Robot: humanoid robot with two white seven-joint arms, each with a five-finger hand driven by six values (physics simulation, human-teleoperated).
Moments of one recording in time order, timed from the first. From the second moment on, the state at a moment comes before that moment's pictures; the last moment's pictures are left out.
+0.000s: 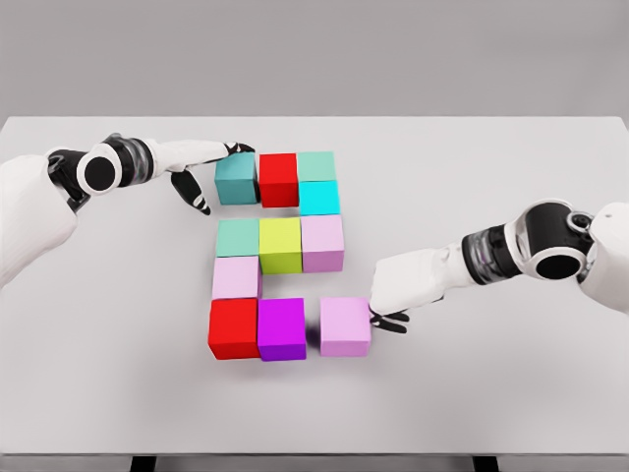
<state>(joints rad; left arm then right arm) -0.97 0.52 -1.03 -1.04 -0.16 -0.07 -0.50 -0.94 -0.77 1.25 -1.61 0.35 -0.61 0.61</state>
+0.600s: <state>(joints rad) -0.99 0.51 -1.03 -1.01 -0.18 -0.08 -0.50 -0.96 -0.81 1.25 -1.57 0.35 -0.61 0.61</state>
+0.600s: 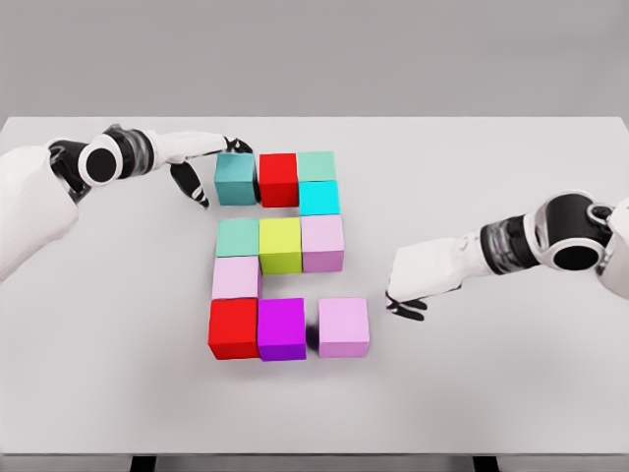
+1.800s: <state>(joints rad) -0.99 0.51 -1.03 -1.01 -0.18 -0.11 -0.51 -0.96 -0.81 1.32 -1.65 0.32 -0.61 0.61</state>
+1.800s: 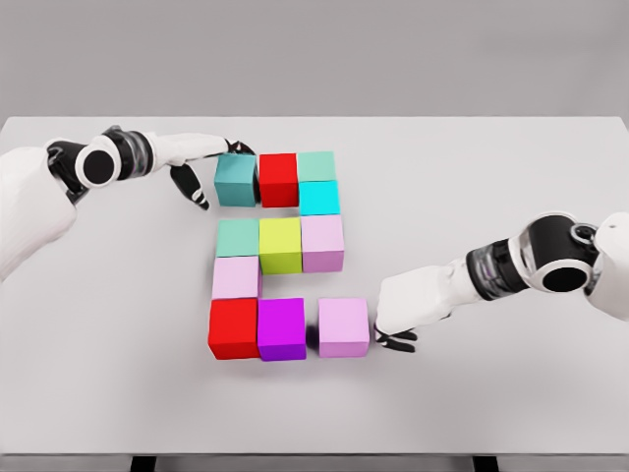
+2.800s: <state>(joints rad) -0.96 0.57 -1.01 -0.95 -0.15 -0.07 -0.44 -0.96 -0.78 1.31 -1.65 0.30 -0.61 0.61</state>
